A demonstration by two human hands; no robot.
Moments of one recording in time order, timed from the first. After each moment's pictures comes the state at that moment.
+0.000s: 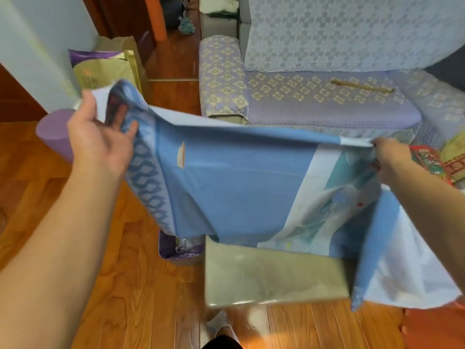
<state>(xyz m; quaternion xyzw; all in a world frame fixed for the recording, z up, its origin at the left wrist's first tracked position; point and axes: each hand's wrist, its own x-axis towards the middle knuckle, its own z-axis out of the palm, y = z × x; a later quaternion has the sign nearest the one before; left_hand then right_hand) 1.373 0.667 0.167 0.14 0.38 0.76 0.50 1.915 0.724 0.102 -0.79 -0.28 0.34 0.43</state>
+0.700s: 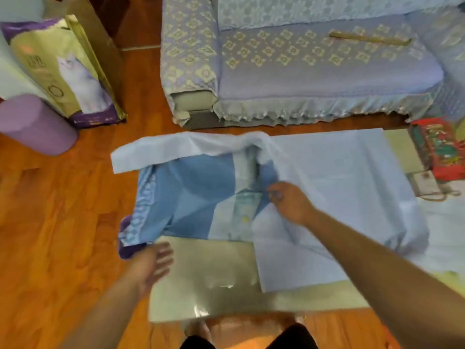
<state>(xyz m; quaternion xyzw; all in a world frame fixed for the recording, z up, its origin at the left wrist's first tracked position) 1.604 0.607 -0.077 0.07 0.74 0.27 0.61 1.961 0.749 -0.093 -0.65 -0.64 0.40 0.08</state>
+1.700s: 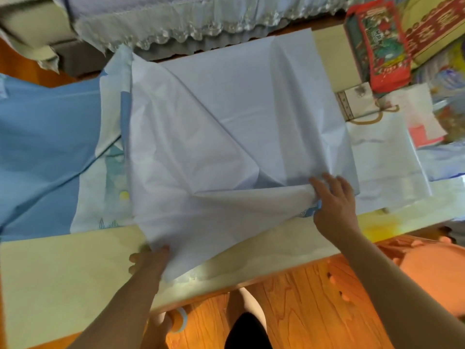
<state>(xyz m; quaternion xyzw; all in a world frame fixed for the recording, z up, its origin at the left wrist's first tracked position) 1.888 0.579 -0.374 0.10 0.89 -0.03 0.45 2.335 0.608 -0.268 -0.79 -0.58 0.20 0.03</state>
